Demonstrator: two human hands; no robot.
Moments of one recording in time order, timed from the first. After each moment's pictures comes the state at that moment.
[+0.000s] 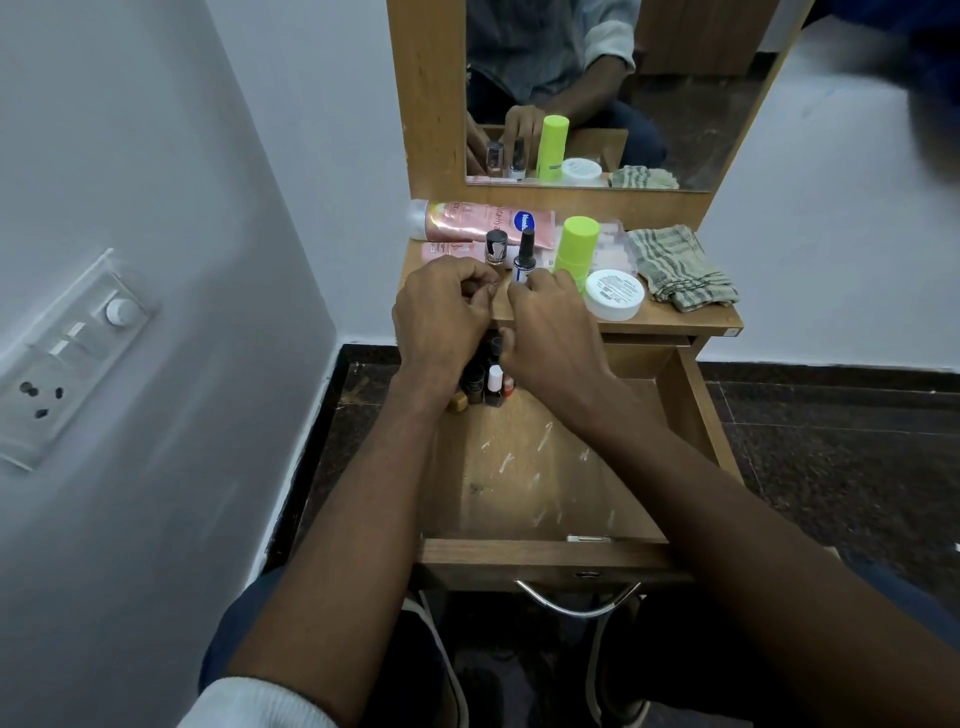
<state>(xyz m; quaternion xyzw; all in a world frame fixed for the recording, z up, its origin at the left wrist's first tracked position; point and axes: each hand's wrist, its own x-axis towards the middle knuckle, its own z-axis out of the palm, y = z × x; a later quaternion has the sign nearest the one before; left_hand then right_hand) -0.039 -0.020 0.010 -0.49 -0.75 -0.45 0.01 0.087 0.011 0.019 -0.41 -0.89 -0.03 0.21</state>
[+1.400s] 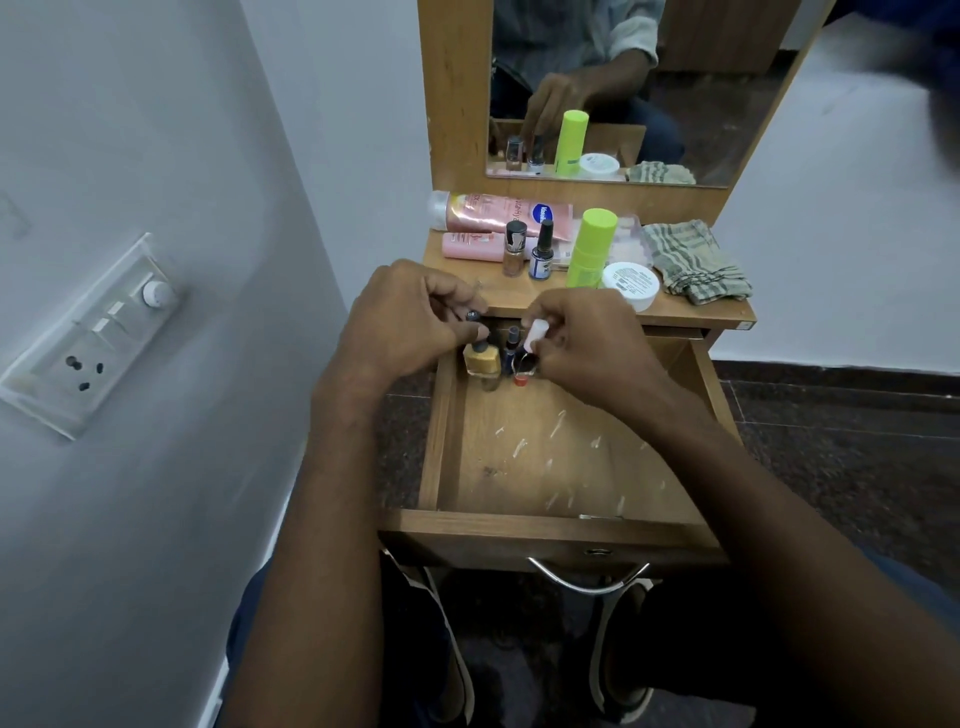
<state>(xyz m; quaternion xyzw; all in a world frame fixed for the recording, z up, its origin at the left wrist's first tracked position) -0.083 -0.087 0.036 -0.58 -0.70 -0.39 -0.15 0.122 -0.014 0.047 -0.40 -0.87 0.19 0.20</state>
